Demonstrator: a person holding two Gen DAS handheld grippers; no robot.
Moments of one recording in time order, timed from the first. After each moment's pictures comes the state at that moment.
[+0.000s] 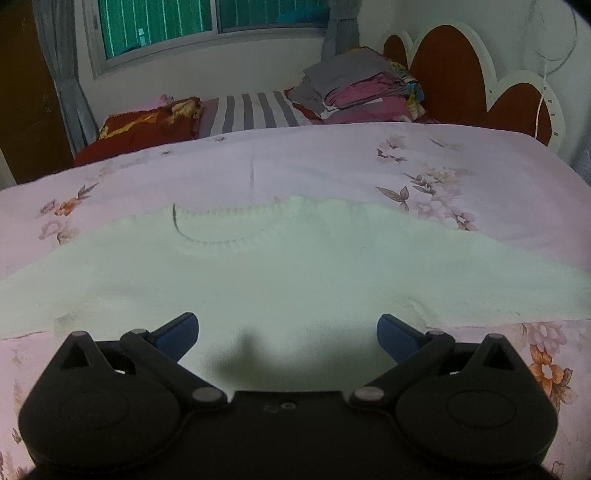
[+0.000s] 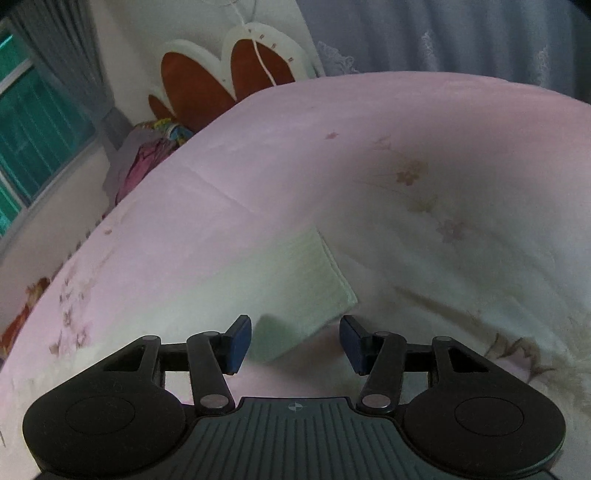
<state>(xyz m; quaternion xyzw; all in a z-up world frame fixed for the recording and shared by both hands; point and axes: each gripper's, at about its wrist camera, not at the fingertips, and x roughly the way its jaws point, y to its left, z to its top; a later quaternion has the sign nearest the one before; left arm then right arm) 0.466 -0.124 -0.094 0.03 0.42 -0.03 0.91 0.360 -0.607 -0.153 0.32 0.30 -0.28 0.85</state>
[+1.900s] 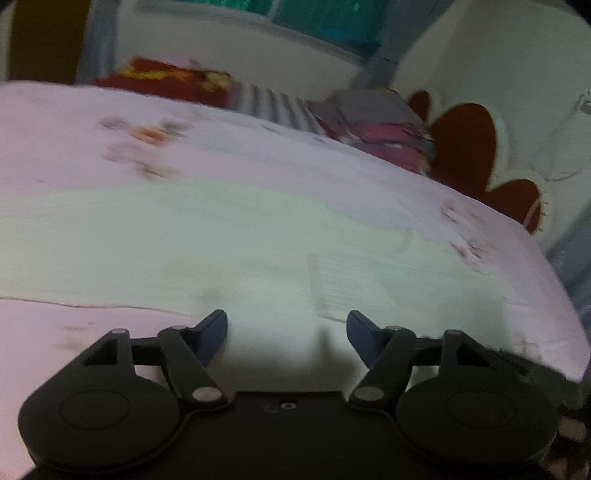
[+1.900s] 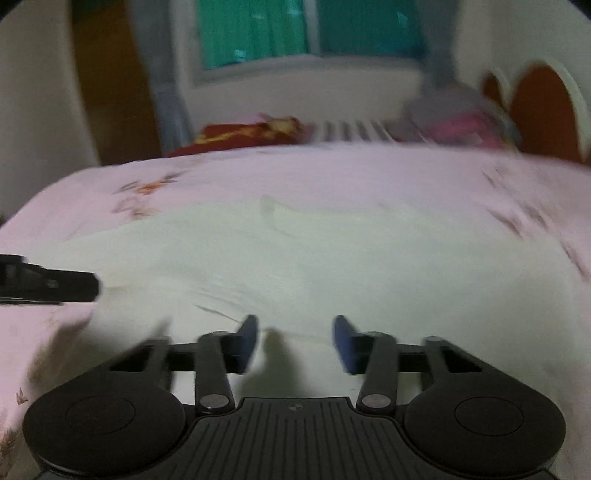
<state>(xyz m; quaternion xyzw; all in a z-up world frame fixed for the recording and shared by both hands) 0.487 0.100 -0.122 -0.15 0.41 -0.10 0.89 0.488 -0.142 -0.162 0.05 0.37 0.08 0.93</state>
